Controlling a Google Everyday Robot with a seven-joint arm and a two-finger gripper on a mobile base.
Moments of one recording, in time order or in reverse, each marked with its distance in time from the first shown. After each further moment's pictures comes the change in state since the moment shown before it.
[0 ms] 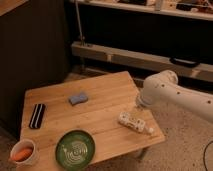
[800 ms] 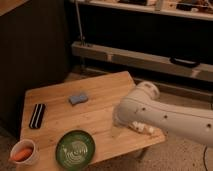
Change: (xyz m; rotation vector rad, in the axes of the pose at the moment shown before) arm -0.132 0.133 -0.043 0.026 -0.114 -0.357
